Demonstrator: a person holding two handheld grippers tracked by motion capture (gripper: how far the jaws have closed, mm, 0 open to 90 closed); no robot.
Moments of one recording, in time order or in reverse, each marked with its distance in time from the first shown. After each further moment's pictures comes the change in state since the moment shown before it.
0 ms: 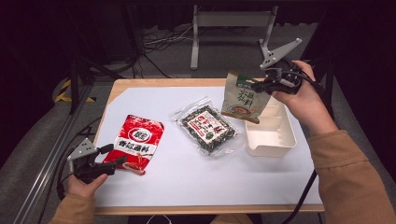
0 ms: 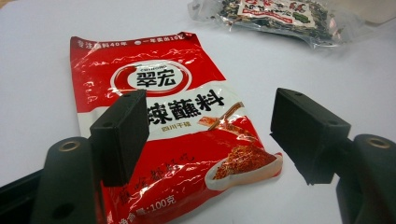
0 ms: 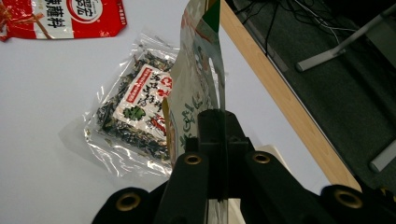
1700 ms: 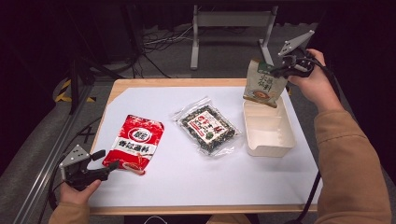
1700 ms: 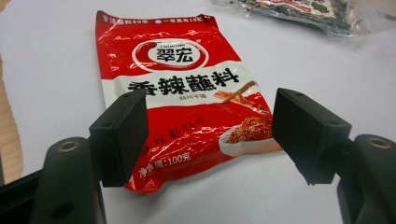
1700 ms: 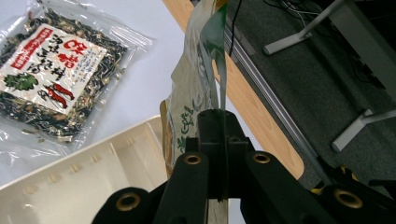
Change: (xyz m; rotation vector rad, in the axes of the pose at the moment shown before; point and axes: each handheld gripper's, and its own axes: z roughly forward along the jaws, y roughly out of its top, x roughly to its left) left arm 0.001 -0.017 -0.017 0.021 0.057 -0.046; right arm -0.098 -0.048 0.032 0.044 -0.091 0.000
